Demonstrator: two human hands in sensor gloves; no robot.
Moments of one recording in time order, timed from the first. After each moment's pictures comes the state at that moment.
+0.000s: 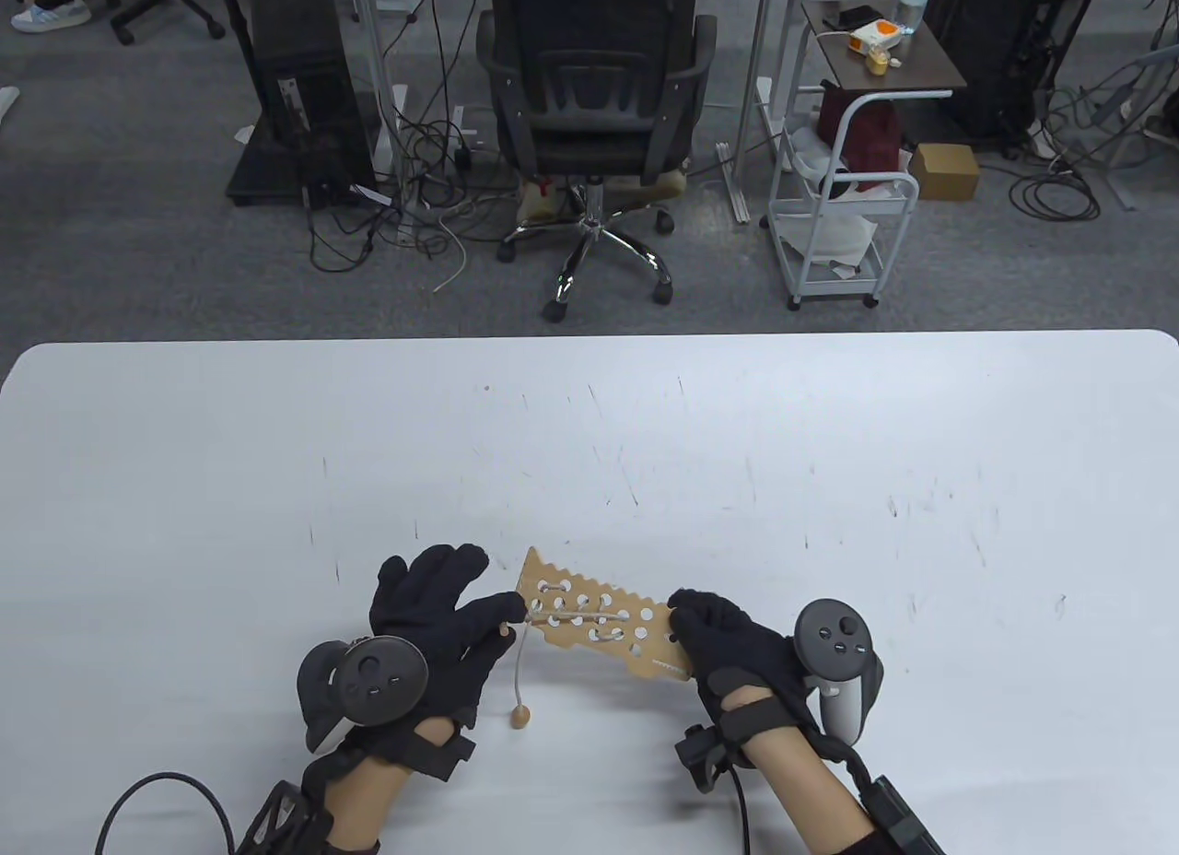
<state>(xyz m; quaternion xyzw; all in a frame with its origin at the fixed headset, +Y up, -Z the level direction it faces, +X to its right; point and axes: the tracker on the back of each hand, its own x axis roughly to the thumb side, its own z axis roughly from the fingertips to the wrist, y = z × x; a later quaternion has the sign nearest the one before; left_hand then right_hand) -0.214 -0.693 -0.289 0.14 -0.19 0.29 0.93 0.143 -0.759 -0.307 0.00 0.00 0.79 0.62</state>
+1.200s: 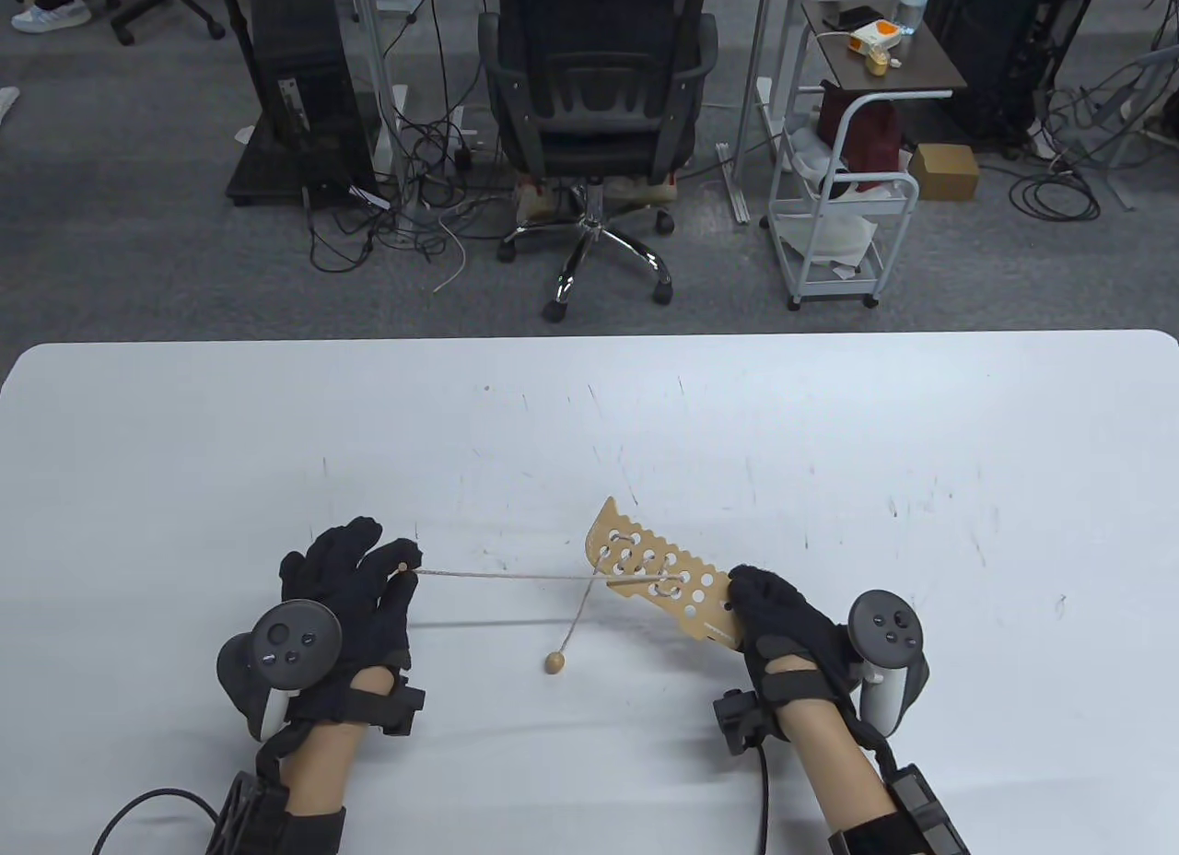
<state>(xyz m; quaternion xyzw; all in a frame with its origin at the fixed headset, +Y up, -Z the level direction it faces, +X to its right) -0.285 -0.704 -0.313 0.19 -0.02 0.33 0.92 0.193 -0.775 -0.322 -0.11 -0.03 0.76 0.64</state>
